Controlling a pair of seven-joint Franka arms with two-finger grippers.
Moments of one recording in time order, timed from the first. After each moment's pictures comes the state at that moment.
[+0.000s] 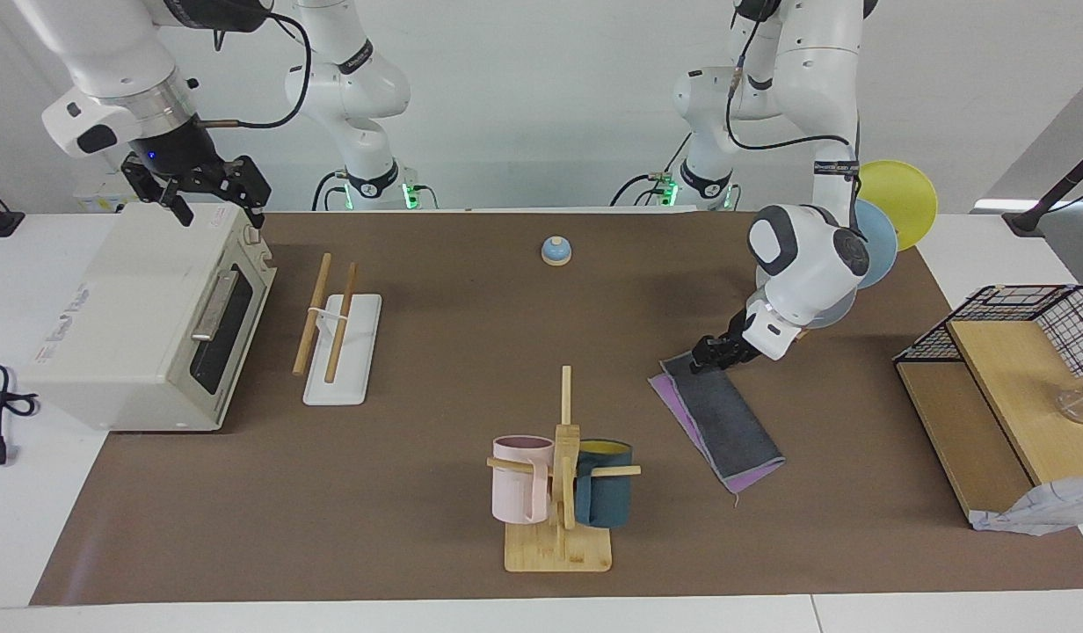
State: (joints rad) left arm -0.06 0.24 -0.14 -2.15 -0.47 2.38 0.03; right arm -0.02 -0.03 -0.03 -1.54 -0.02 1.49 0.00
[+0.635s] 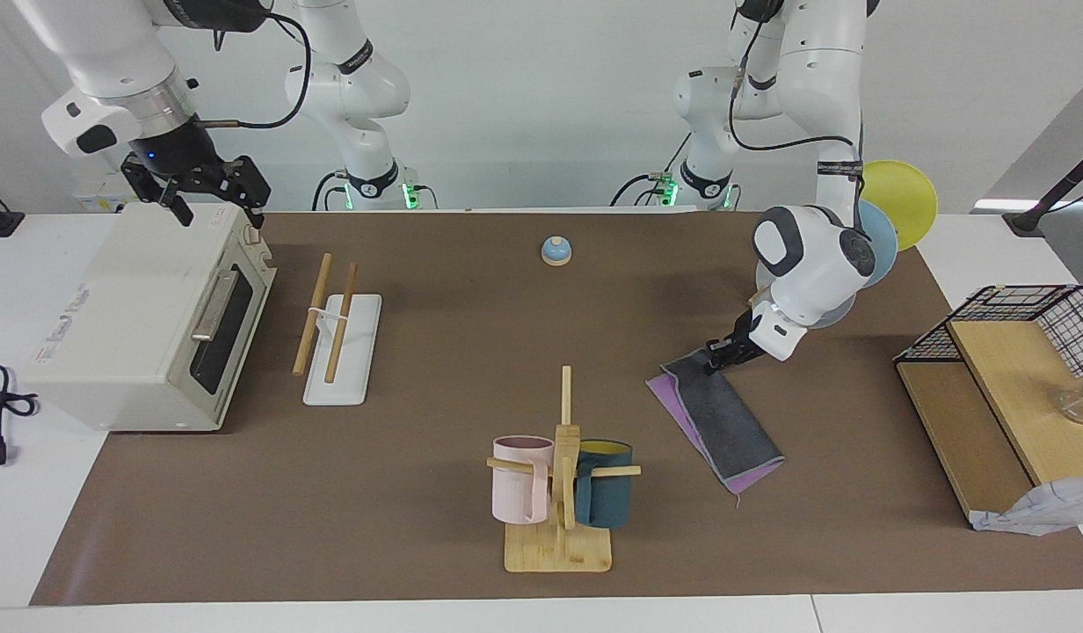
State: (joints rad) left arm -0.04 0.24 -0.14 -2.15 -0.47 2.38 0.04; right arm -0.02 -0.03 -0.03 -1.54 -0.02 1.49 0.00
